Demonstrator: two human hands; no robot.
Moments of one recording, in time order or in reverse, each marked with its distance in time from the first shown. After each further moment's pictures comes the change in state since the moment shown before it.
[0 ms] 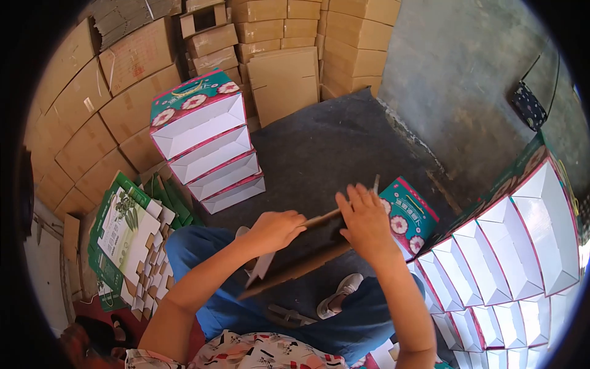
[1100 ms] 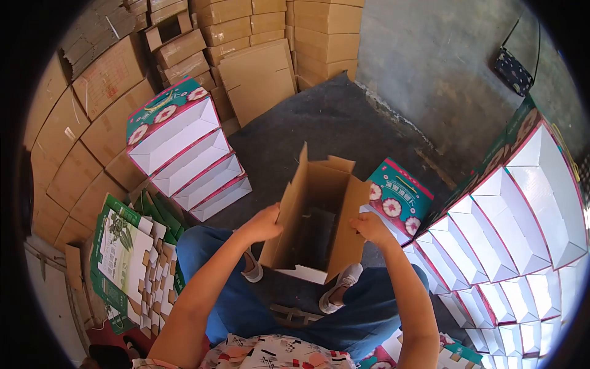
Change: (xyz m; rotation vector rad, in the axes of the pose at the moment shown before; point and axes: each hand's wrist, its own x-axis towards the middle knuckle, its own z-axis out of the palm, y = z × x) left_hand 0.027 -0.043 0.045 -0.389 -0.223 -0.300; right_hand -0.076 0.073 0.144 1.217 -0.380 0.852
